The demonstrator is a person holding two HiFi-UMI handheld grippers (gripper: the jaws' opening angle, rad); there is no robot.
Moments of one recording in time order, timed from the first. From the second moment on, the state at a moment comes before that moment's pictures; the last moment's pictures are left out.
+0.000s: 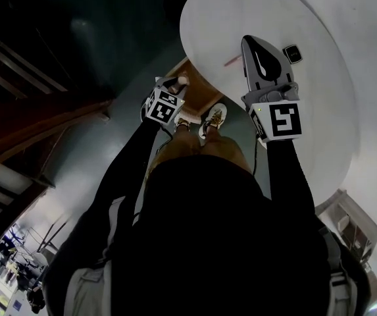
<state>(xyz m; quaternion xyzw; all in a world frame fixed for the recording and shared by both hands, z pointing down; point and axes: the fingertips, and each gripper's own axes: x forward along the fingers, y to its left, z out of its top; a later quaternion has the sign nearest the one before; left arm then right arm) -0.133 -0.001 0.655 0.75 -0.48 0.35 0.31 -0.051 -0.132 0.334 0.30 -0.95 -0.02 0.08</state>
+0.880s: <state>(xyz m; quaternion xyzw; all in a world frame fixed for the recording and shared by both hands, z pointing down) -0.138 -0.002 0.670 0.74 -0.45 0.40 0.30 -0.051 -0.131 0.340 0.32 -0.94 -0.03 0.10</state>
